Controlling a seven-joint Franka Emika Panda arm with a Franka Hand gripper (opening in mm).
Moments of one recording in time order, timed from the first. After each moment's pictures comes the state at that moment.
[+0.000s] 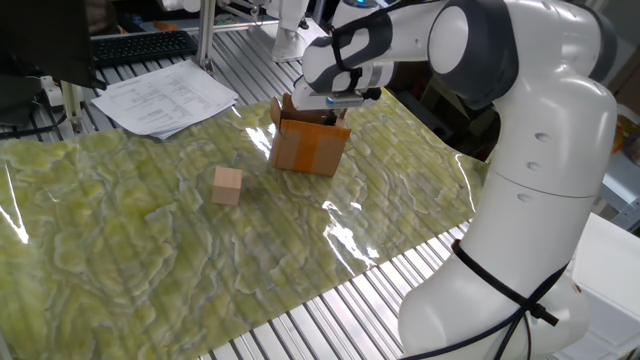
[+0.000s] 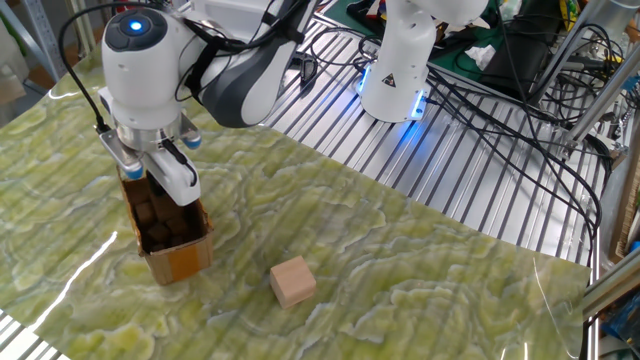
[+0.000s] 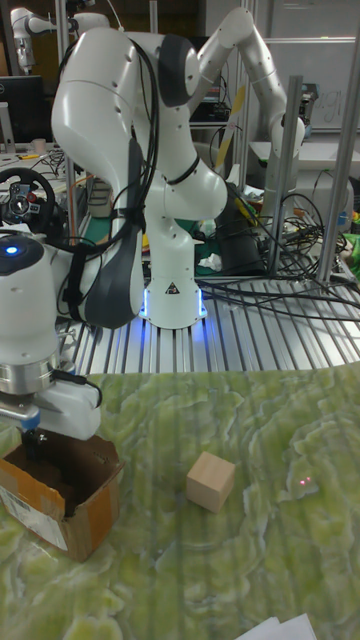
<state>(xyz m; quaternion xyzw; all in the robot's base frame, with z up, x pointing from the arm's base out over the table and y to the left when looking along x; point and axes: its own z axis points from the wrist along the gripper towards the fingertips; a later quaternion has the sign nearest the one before) 0.585 -0.201 0.162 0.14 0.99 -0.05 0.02</state>
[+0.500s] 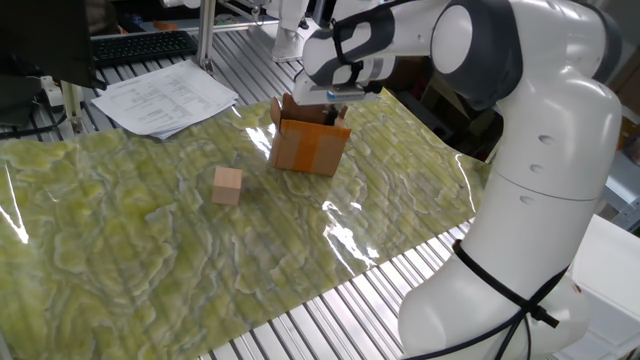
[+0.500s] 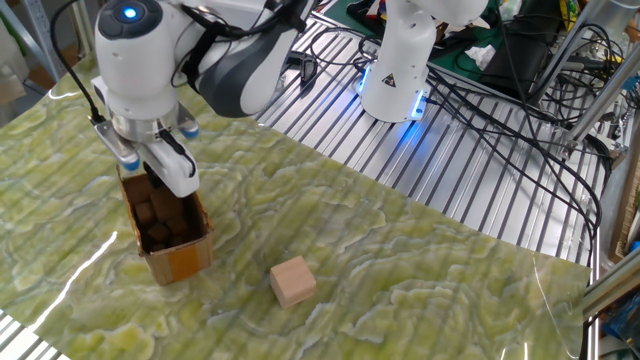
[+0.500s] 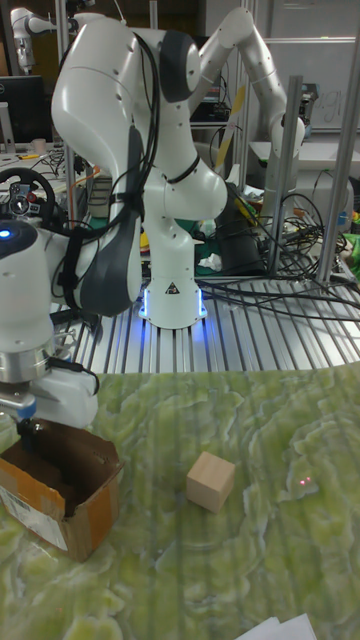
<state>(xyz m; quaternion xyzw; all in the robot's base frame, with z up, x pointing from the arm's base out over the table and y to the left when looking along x) 0.586 -0.202 0.182 0.13 0.99 -0.05 0.01</state>
